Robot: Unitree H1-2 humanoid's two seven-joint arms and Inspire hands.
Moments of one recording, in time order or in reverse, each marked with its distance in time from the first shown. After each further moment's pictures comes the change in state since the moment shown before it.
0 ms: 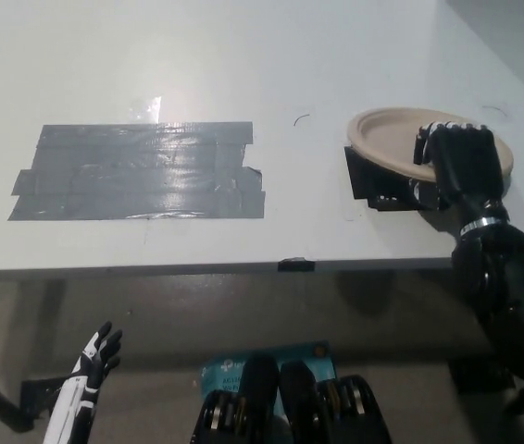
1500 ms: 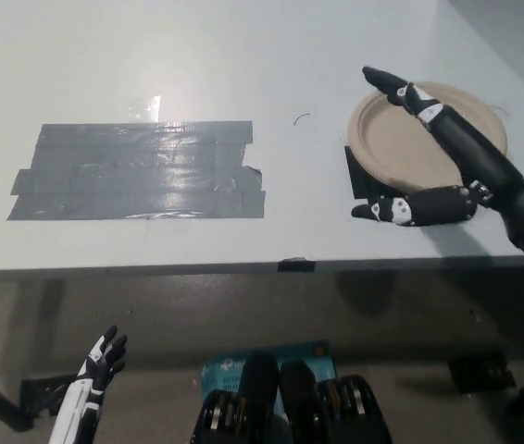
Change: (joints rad) left_arm -0.005 -0.001 -0.010 0.020 0.001 0.001 0.000; right_arm 0.167 -0.126 -0.144 -0.979 0.812 0.209 0.619
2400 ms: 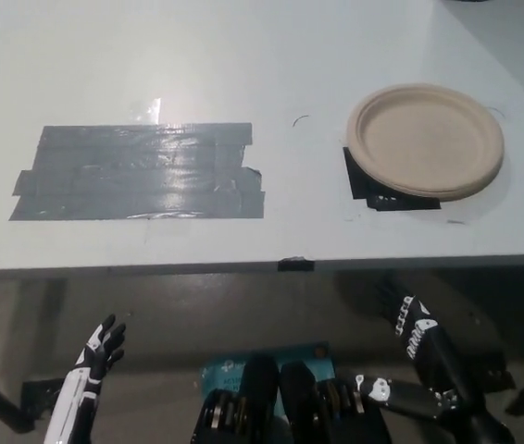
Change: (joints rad) left_arm -0.025 0.006 0.003 -0.004 -0.013 0.001 -0.001; right_arm 0.581 0.344 -0.056 0.146 0.035 -0.205 -0.143
